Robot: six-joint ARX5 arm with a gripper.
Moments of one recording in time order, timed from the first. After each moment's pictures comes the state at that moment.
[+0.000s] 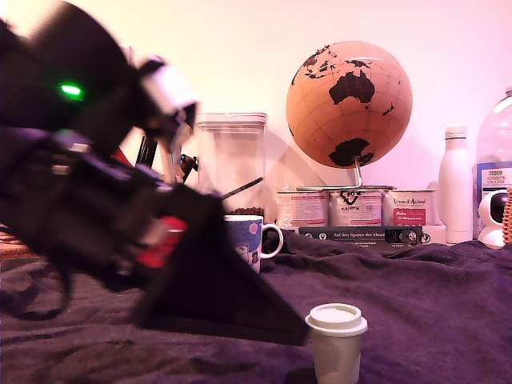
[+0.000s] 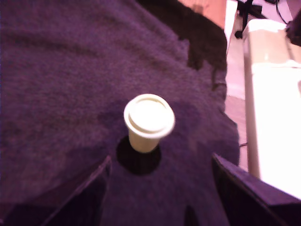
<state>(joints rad) -0.87 1.57 0.45 0.47 0.50 0.06</state>
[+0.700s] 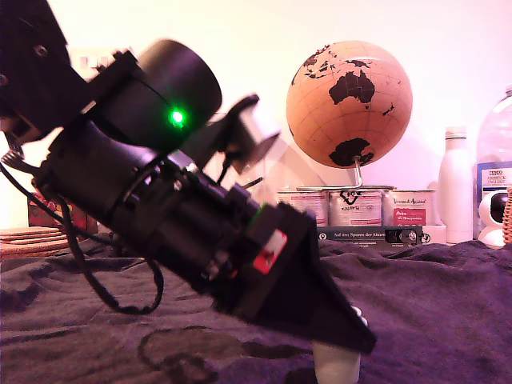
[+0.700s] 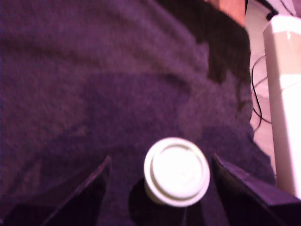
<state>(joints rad) -0.89 1.76 0.67 0.36 0.50 0.07</state>
